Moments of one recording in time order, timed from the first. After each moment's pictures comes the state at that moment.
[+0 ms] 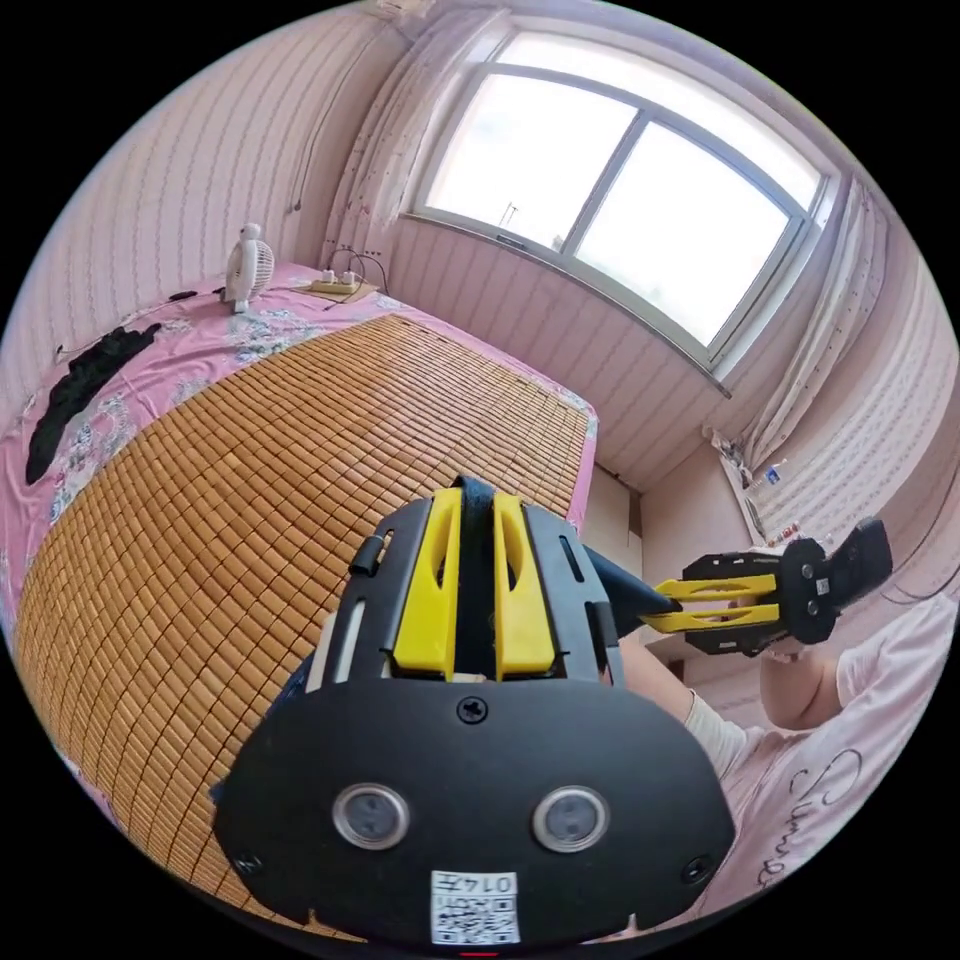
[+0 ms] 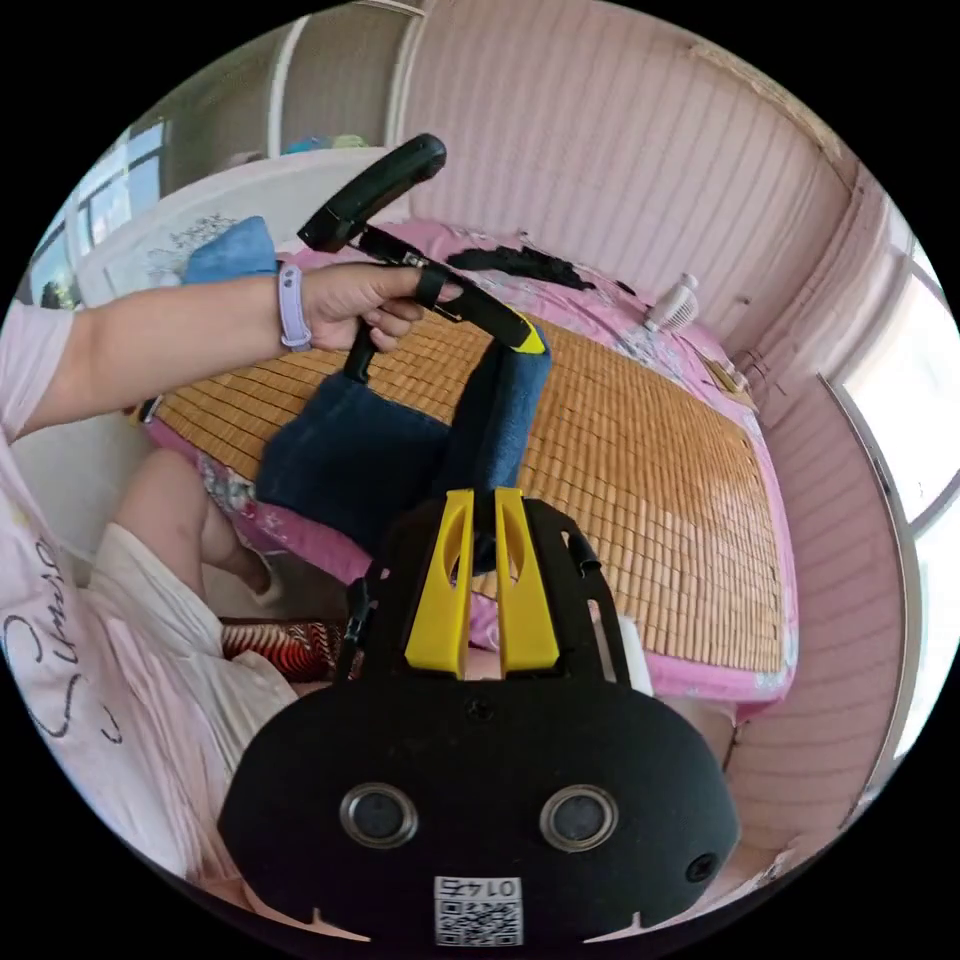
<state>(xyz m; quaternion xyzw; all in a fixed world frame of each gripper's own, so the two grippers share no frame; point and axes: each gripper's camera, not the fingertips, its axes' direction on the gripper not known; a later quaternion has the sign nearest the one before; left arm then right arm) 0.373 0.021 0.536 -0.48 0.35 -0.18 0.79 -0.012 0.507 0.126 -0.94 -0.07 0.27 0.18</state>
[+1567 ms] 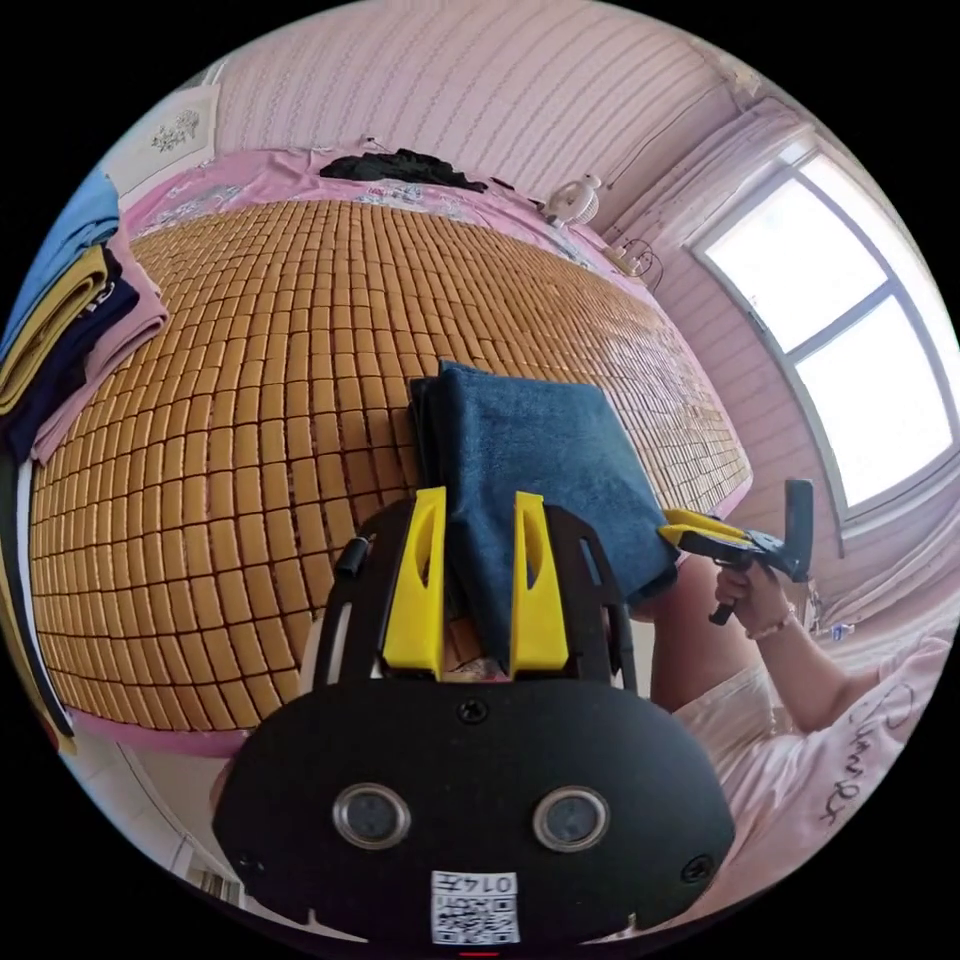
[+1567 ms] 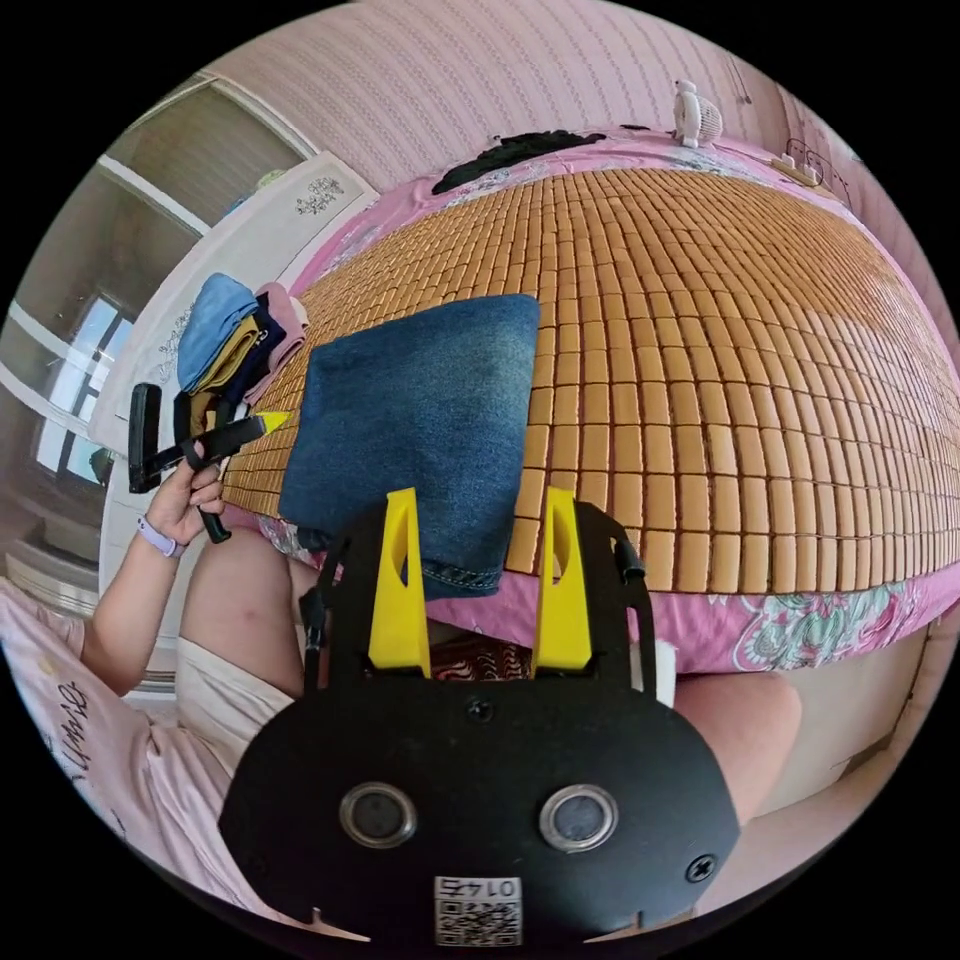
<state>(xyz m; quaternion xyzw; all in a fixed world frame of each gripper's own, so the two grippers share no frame) 0.242 0.181 0.246 -0.54 0.03 -0.41 0.74 -0.068 0.568 -0.017 -0.74 0.06 0.61 0.28</state>
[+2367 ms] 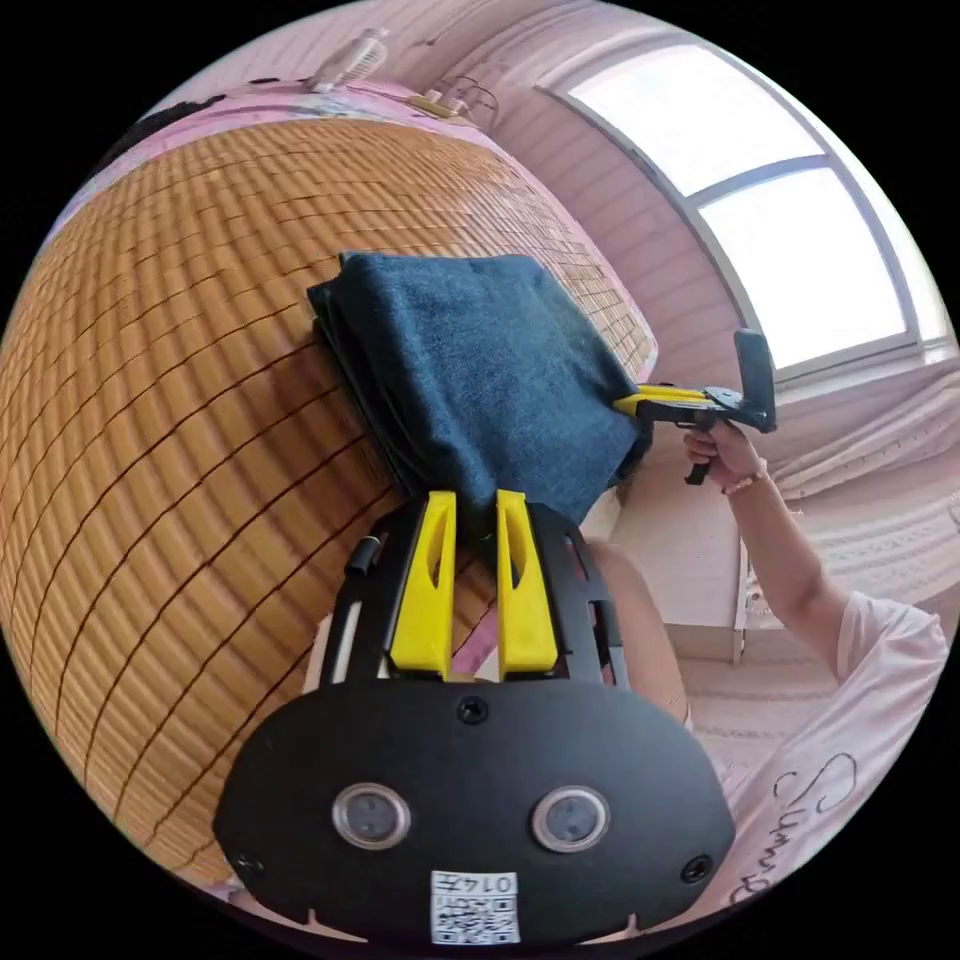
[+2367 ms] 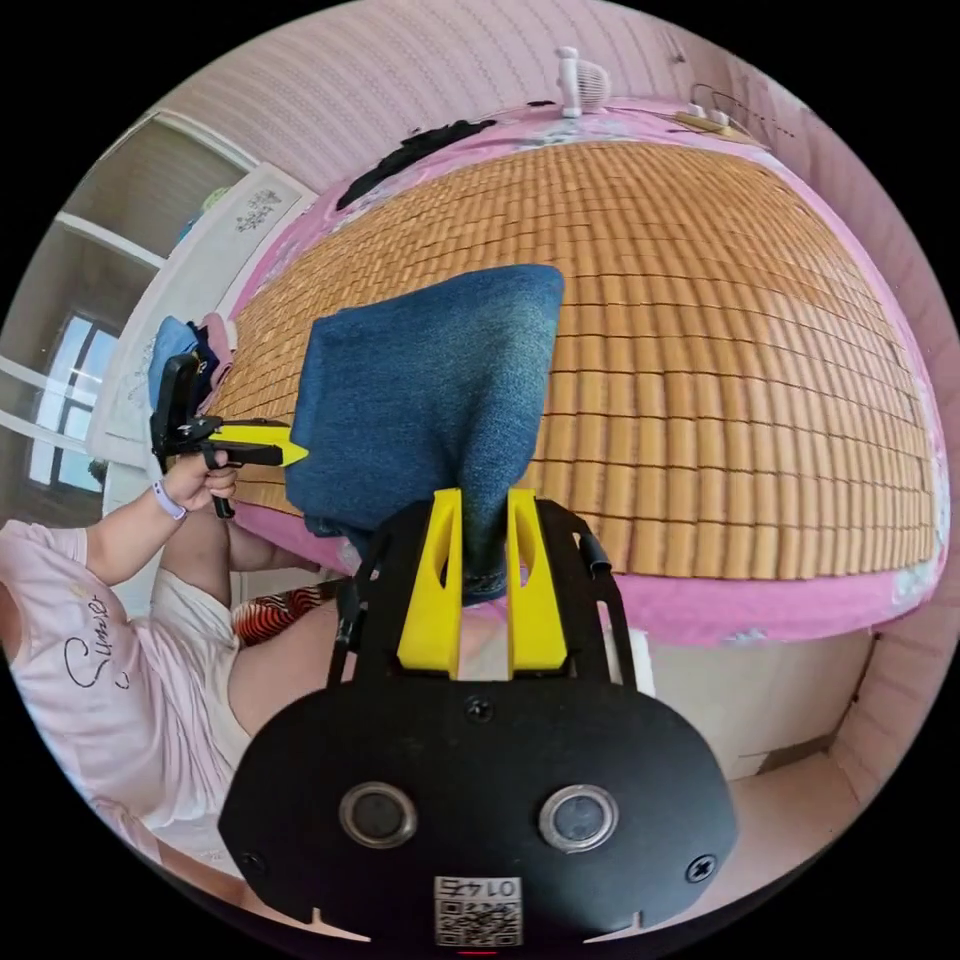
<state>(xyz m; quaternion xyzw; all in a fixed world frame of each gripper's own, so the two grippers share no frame) 0.482 0.125 0.483 -0.58 0.28 -0.35 0.68 0.061 0.606 -0.262 -0.77 0.06 0.59 0.22</state>
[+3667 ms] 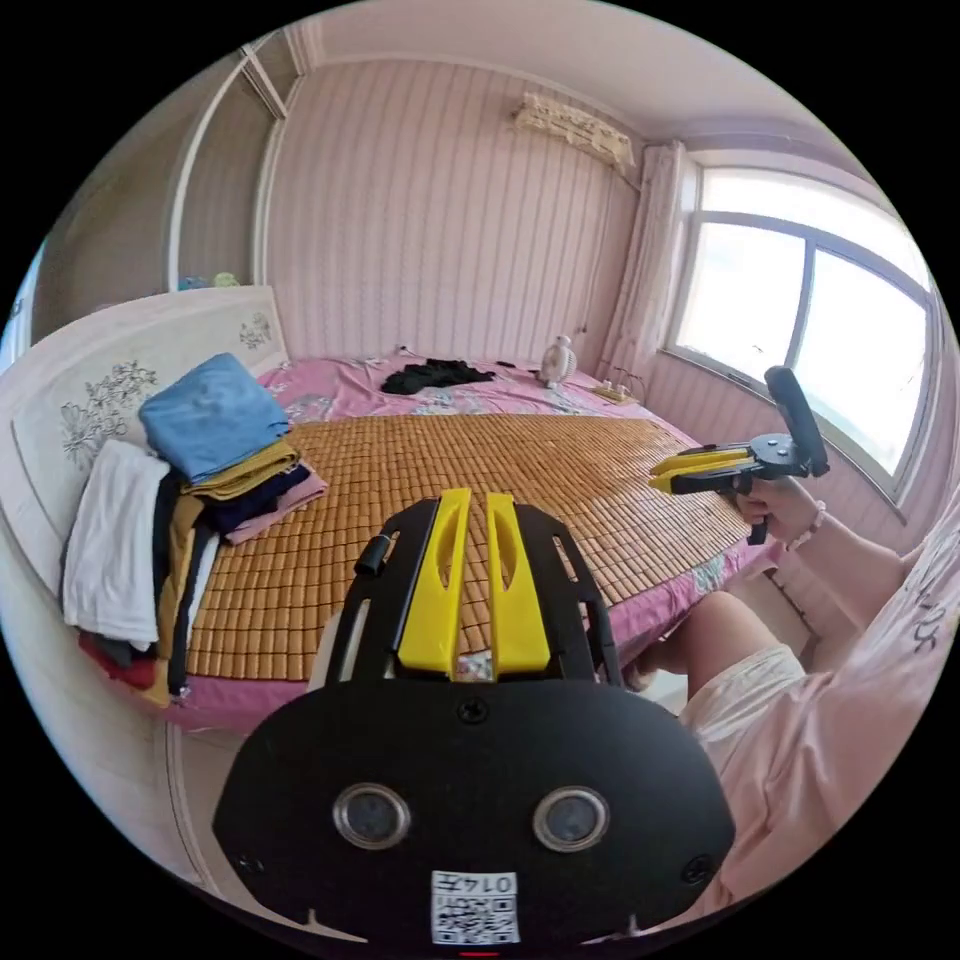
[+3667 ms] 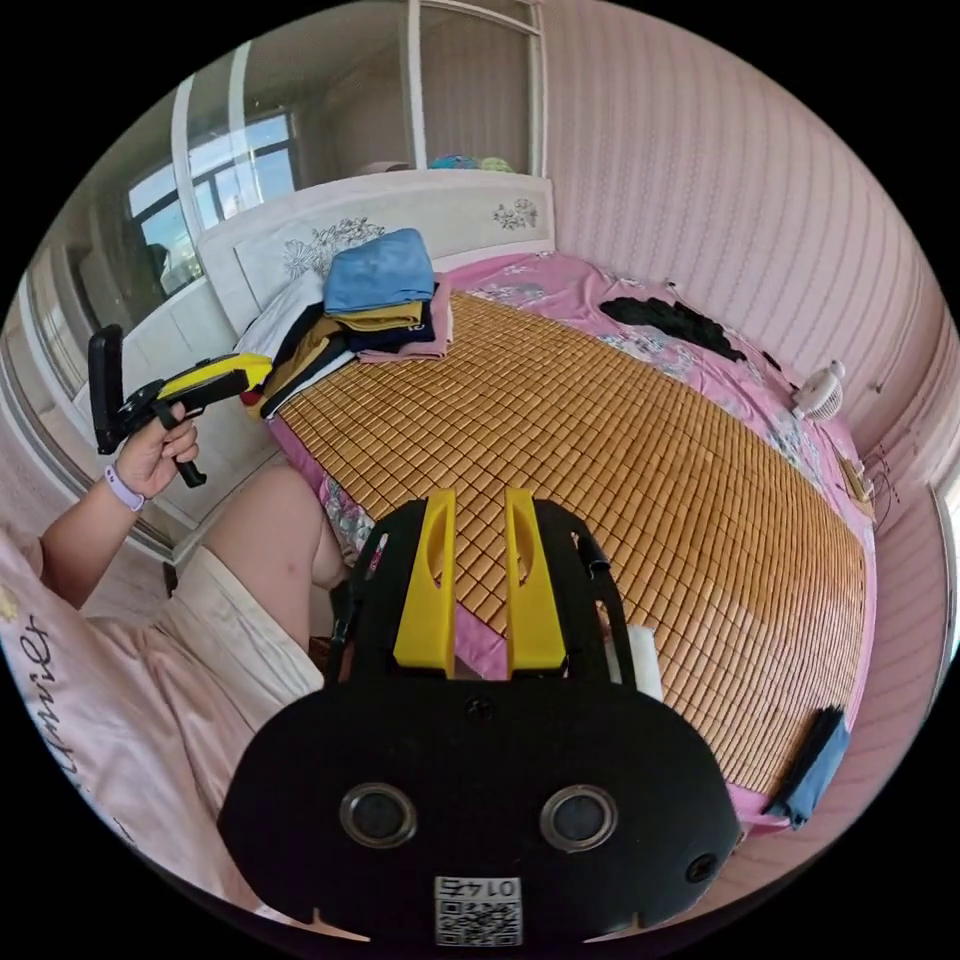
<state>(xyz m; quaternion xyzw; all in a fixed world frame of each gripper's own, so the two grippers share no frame) 0.203 -0.178 -0.133 -0.36 -0.10 -0.27 0.89 -0.425 0.579 0.225 -0.75 -0.10 0.43 0.49</state>
